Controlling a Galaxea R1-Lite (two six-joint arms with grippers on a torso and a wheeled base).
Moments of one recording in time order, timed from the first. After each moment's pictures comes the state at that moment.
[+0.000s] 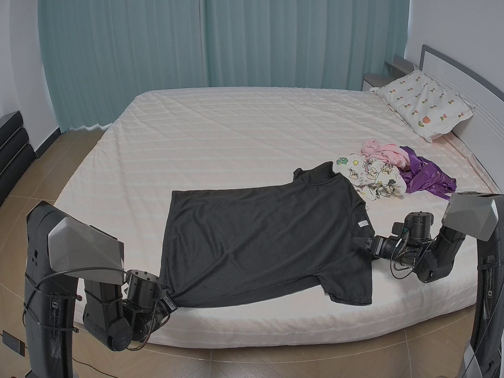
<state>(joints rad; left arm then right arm) -0.36 2.41 -0.35 -1.26 0.30 -0.91 0.02 2.46 -0.84 -1.11 0.30 0.35</state>
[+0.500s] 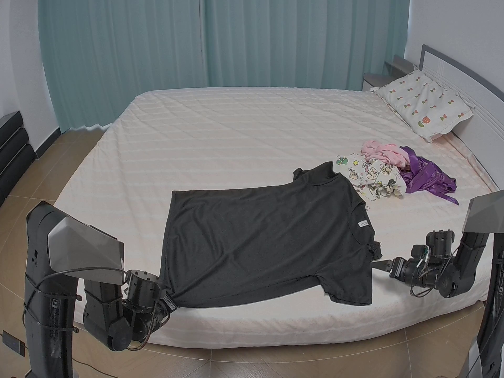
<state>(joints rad) -0.36 2.41 -0.35 -1.26 0.30 -0.92 -0.07 2.35 -0.52 -1.13 0.42 0.41</state>
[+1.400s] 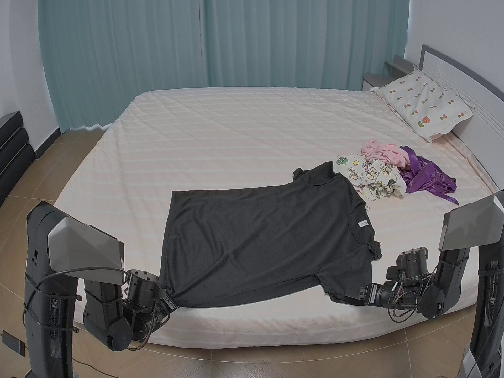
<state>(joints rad) -0.36 2.41 -0.35 -1.26 0.30 -0.92 0.18 2.36 -0.40 -1.15 0.20 0.43</state>
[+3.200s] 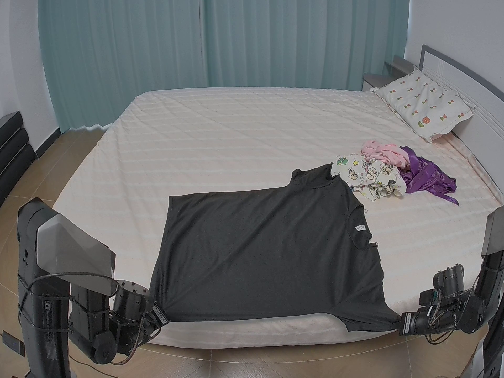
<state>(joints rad) -0.37 2.35 -0.14 -1.38 0.28 -0.87 0.07 2.09 -0.02 -1.04 0.18 0.29</state>
